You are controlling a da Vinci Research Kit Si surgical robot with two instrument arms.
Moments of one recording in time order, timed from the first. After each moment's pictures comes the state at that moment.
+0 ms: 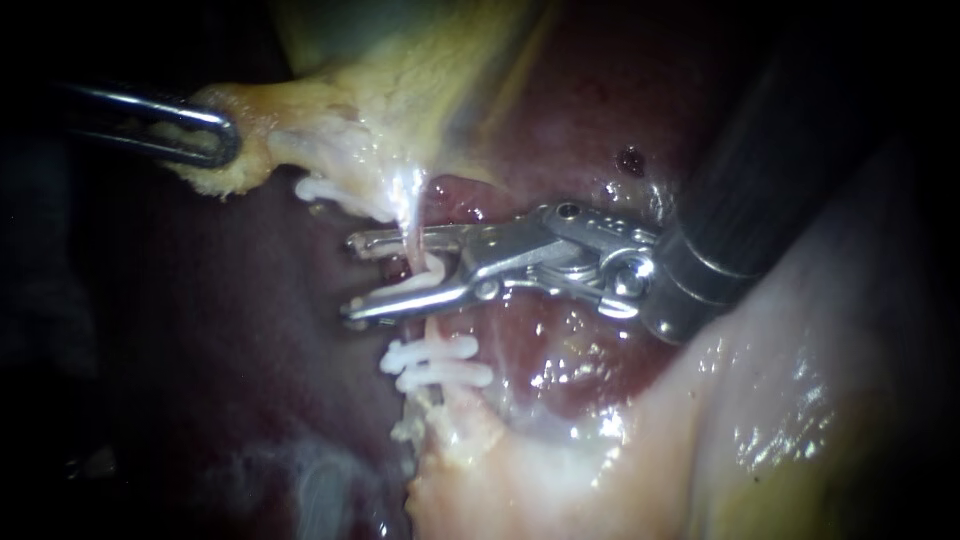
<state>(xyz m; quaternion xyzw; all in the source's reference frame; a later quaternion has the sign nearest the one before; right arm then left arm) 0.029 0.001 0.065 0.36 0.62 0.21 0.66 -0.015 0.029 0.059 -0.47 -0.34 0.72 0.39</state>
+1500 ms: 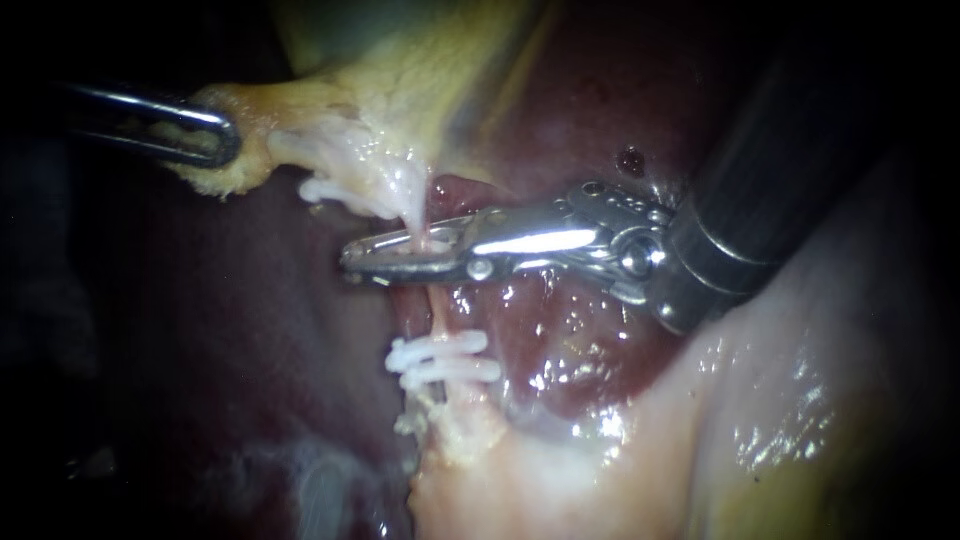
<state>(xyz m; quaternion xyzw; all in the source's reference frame) 0.028 0.002 0.066 0.39 0.57 0.27 0.67 -0.015 0.029 0.059 -0.46 -0.34 0.72 0.39</state>
